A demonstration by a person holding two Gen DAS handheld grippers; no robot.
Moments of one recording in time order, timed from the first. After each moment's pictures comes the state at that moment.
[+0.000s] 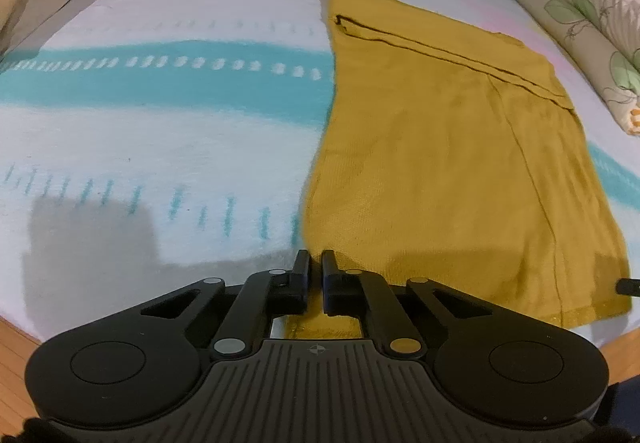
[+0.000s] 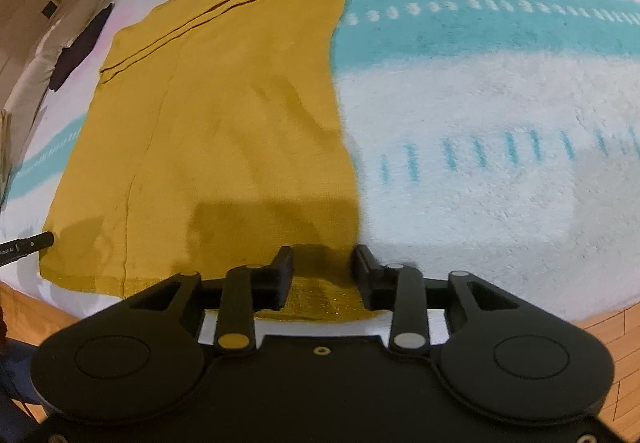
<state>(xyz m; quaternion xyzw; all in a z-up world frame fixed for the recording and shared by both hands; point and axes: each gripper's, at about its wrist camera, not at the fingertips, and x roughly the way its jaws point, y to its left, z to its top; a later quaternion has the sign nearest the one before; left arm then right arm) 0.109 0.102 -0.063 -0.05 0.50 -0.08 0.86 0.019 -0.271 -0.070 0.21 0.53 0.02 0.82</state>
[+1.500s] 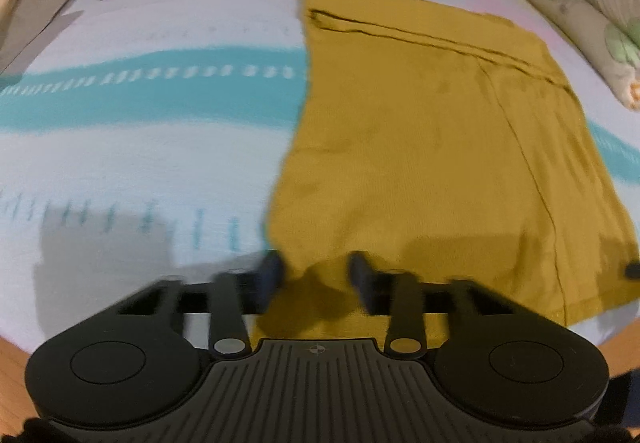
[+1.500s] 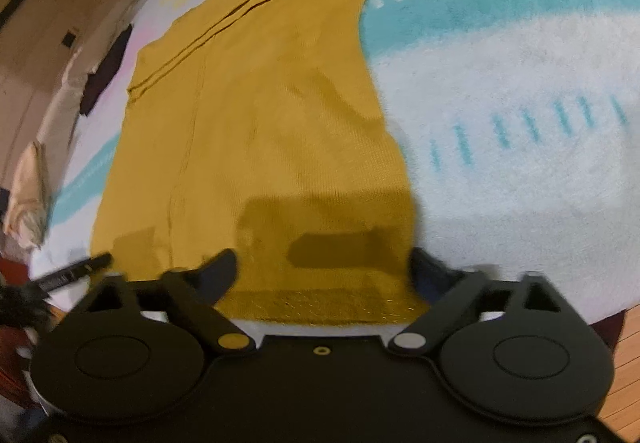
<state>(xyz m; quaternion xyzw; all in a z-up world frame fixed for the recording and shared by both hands) 0.116 0.082 -0.066 -0.02 0.51 -0.09 0.86 0.022 -0.275 -0.077 0.27 0.53 0.05 0.80</state>
